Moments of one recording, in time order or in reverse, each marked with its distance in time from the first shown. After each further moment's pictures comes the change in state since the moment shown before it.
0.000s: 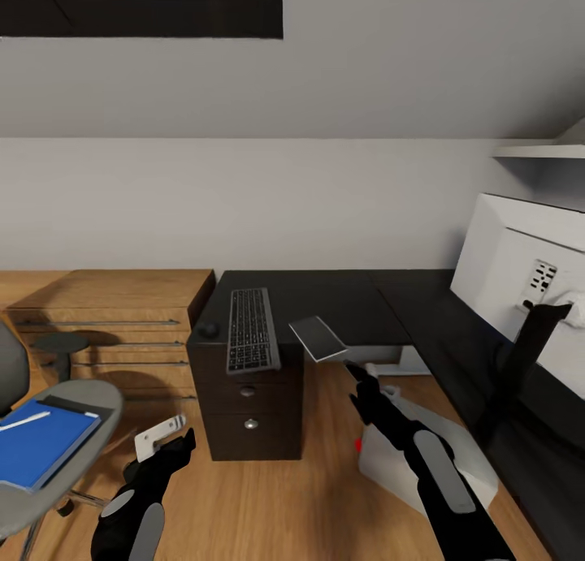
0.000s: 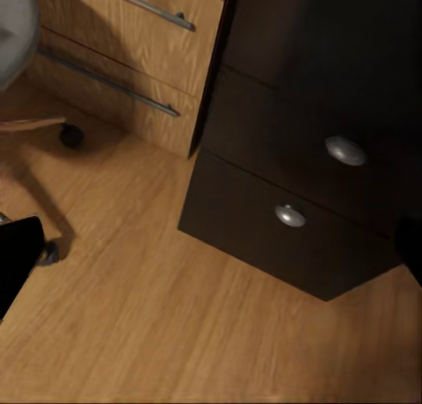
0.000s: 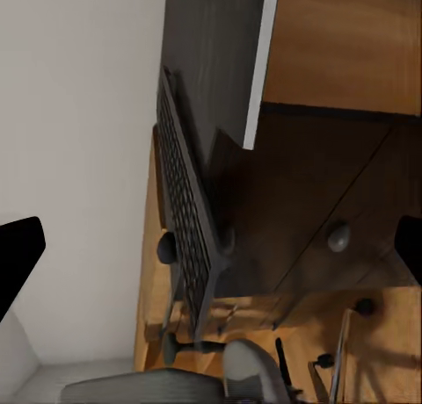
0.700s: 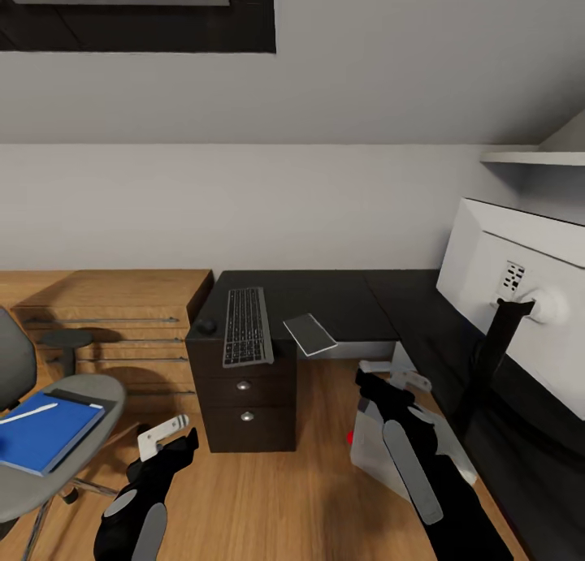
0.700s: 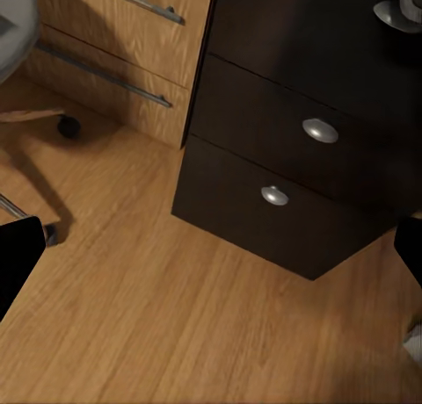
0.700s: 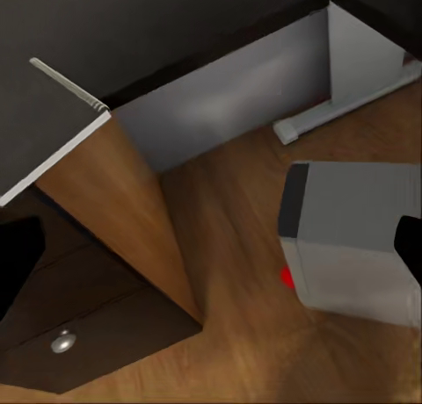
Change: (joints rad) left arm 0.000 -0.003 -0.013 0.000 -0.001 -0.002 0.000; right arm 0.000 0.001 0.195 -0.267 0.802 0.018 -0.539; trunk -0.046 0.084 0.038
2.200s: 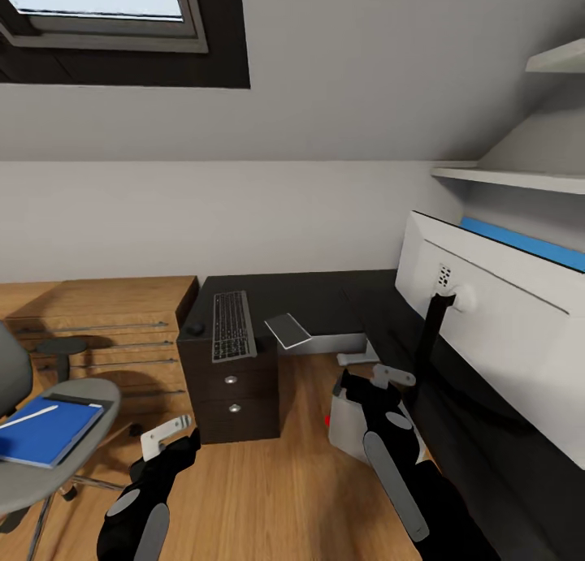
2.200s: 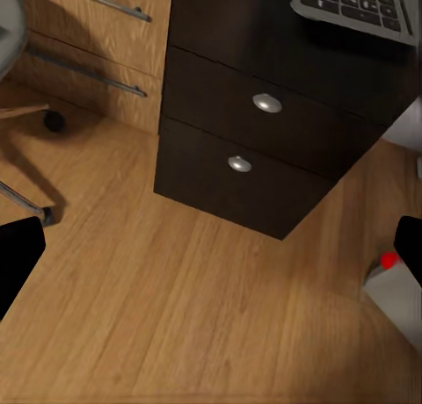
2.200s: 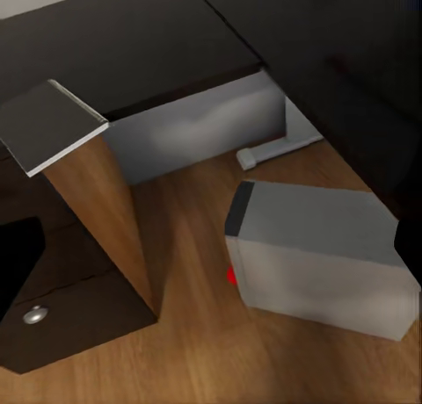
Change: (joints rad) left arm 0.000 0.000 -0.013 0.001 -0.003 0.004 0.002; right arm 0.008 -0.003 0.146 -0.033 0.089 -0.011 -0.055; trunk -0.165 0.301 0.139
